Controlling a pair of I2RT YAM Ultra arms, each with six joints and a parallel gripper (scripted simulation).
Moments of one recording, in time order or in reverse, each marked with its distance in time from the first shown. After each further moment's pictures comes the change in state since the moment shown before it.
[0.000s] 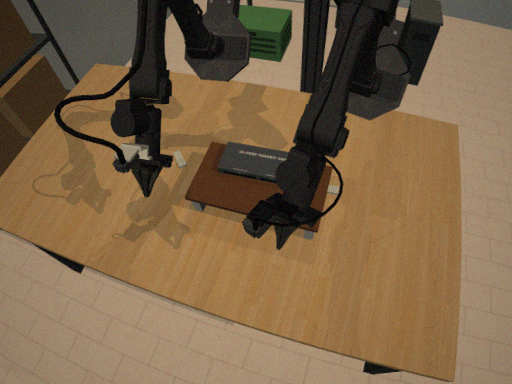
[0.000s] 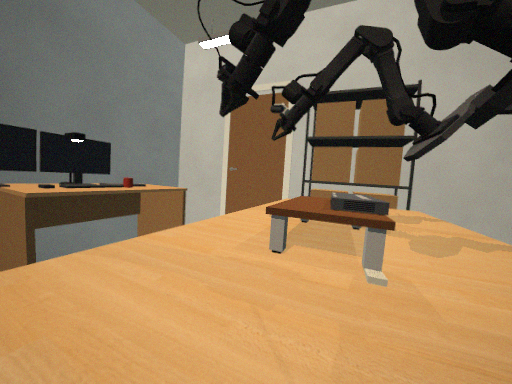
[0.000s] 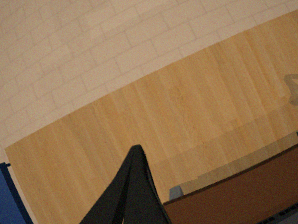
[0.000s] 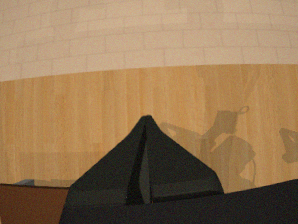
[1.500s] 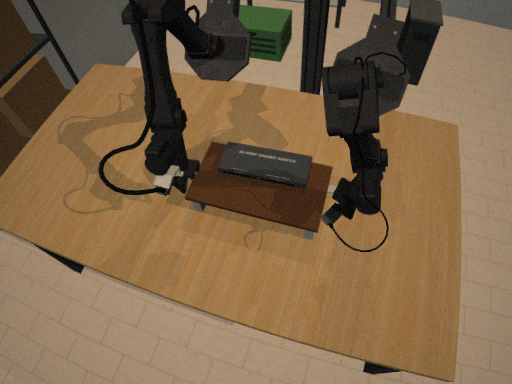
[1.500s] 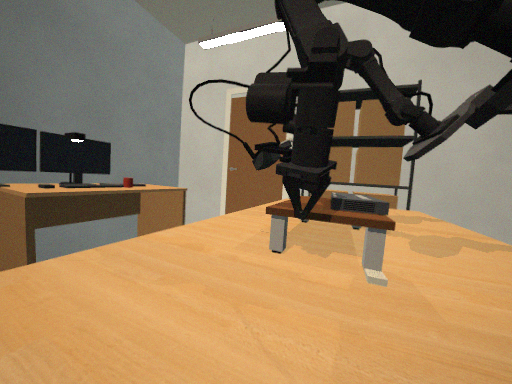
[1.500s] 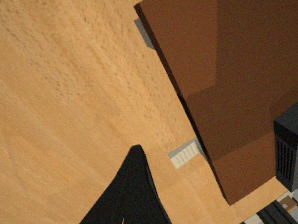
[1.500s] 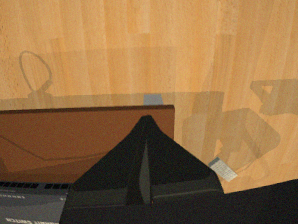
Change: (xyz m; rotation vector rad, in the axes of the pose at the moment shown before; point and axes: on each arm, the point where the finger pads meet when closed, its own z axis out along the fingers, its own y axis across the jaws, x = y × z) left arm 0.351 0.062 0.002 0.244 0.534 -0.101; right arm 0.173 0.018 0.040 -0.017 0.497 -0.035
